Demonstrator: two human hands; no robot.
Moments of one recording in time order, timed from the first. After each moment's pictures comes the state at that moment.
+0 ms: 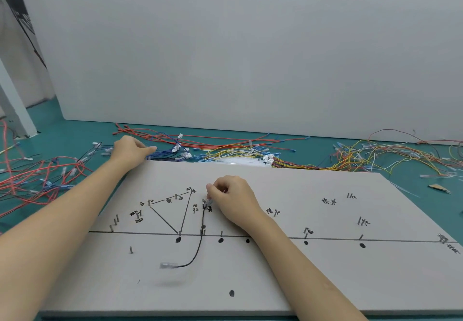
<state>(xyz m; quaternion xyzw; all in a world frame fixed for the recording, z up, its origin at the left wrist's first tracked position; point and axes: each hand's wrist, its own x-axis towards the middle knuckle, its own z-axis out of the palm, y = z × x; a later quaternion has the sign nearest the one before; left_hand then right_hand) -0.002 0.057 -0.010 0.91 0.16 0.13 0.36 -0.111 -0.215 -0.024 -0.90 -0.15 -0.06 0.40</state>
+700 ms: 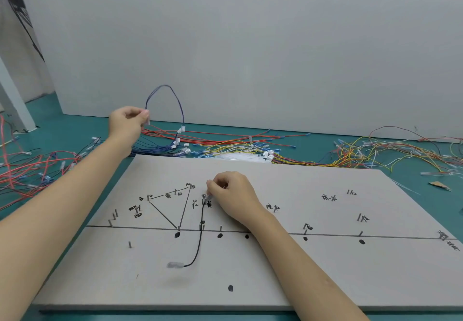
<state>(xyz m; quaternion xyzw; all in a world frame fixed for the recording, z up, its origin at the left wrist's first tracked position) -0.001 0.041 0.028 0.75 0.09 0.27 0.60 -0.109 -0.215 -0.025 -0.90 -0.14 -0.06 0.40</state>
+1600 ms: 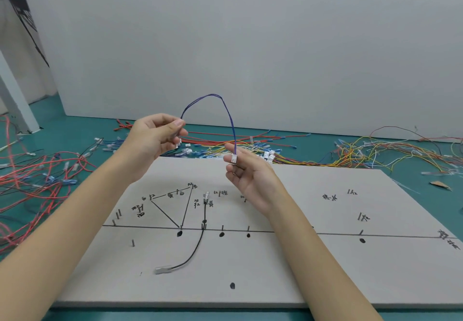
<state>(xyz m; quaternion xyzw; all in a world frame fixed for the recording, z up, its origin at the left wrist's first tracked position) -0.102 -0.022 0.061 0.67 -0.06 0.09 0.74 -0.115 -0.241 0.019 -0.47 -0.06 0.14 0.87</state>
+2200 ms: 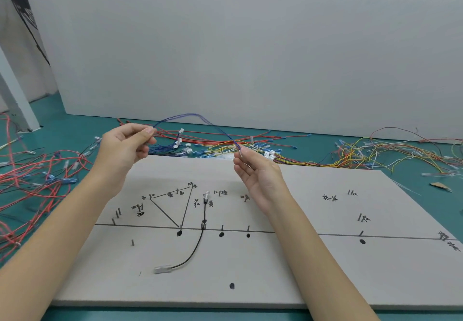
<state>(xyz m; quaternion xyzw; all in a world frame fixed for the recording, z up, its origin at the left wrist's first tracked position) -0.112 0.011 0.035 0.67 0.00 0.20 0.71 -0.111 -0.244 0.014 -0.46 0.01 0.05 0.89</state>
